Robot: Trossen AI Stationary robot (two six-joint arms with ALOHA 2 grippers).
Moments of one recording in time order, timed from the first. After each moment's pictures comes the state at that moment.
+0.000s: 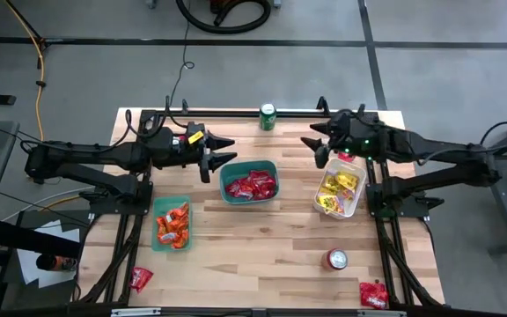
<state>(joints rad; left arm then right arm) 0.06 1.04 0.83 0.18 -0.13 -0.35 -0.13 0.98 1.03 -0.43 0.34 0.29</state>
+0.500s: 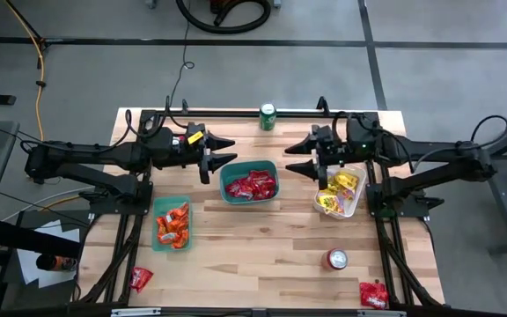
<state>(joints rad) 0.06 1.04 0.83 0.18 -0.11 -0.32 -0.06 1.07 1.03 -0.12 -0.11 0.27</state>
